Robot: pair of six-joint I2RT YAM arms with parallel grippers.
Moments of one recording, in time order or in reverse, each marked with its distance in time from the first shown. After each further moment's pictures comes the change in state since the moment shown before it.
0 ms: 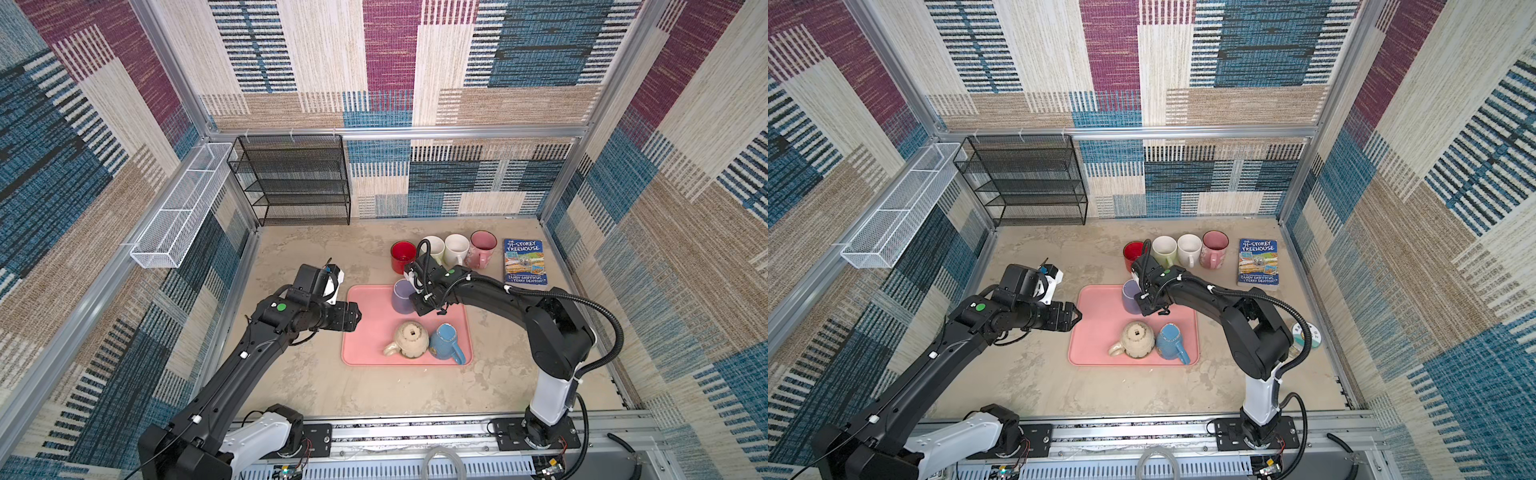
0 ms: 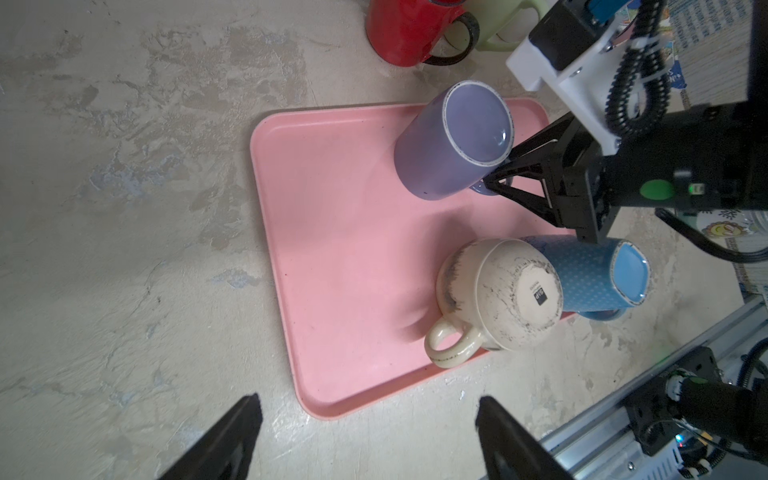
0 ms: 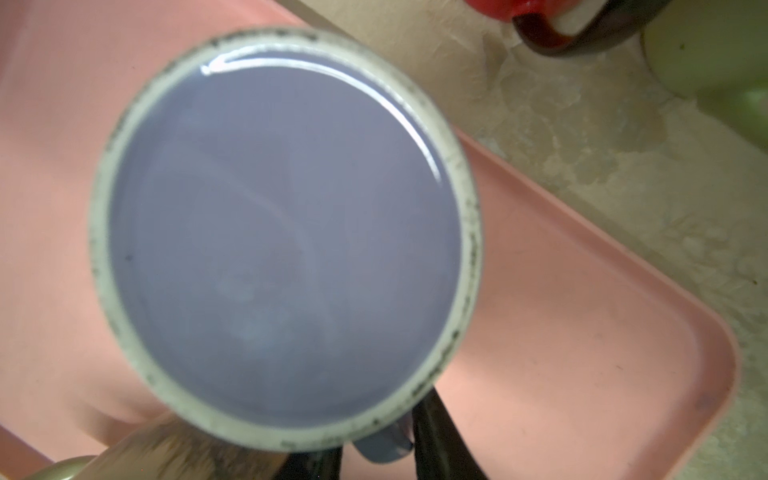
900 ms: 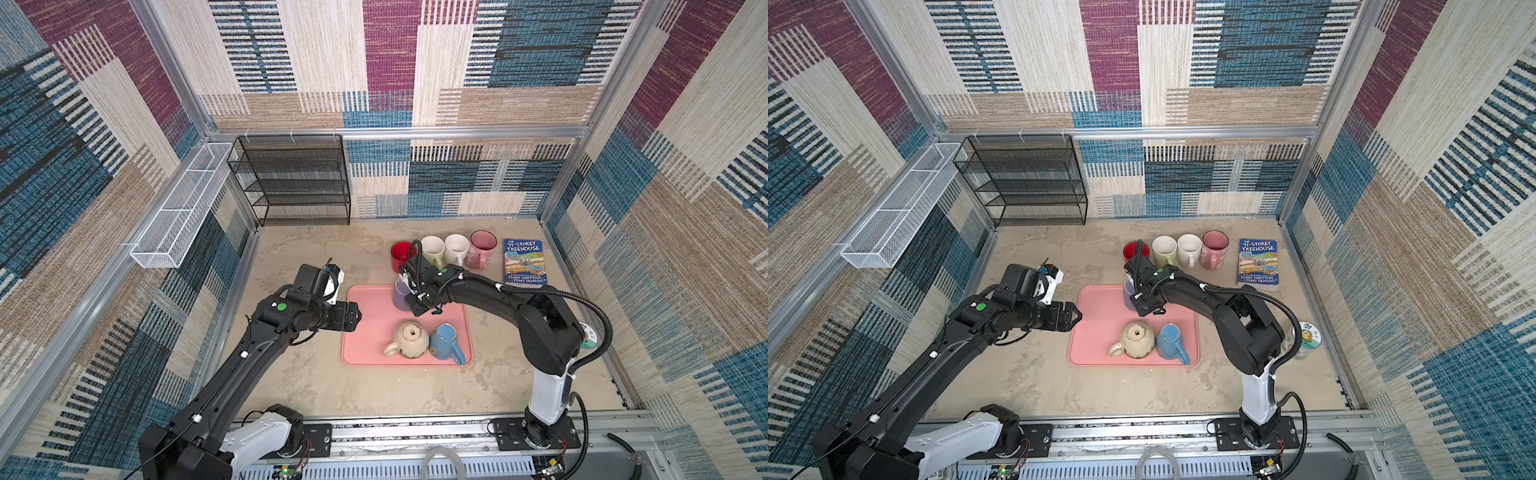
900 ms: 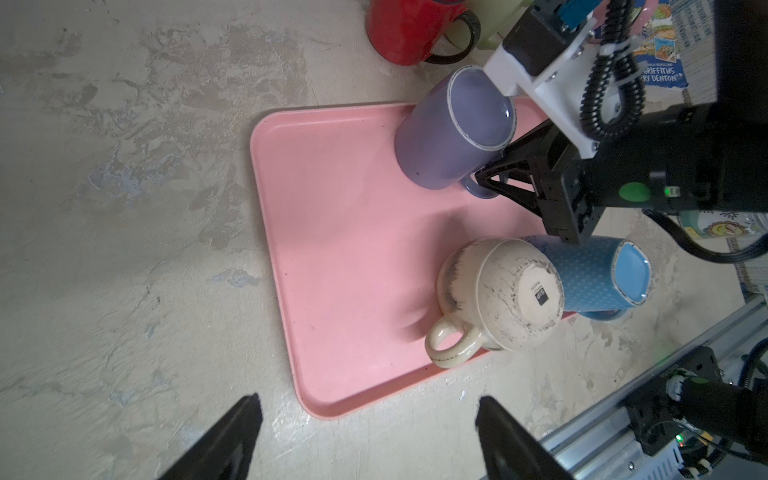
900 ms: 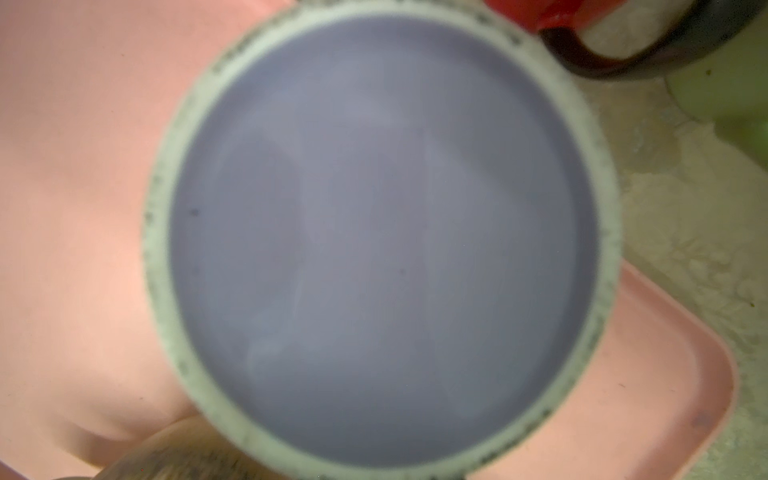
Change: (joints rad) left arm 0.000 0.002 0.000 0.000 0.000 0.000; right arm 0.024 0.052 0.058 -0.031 0.034 -0.022
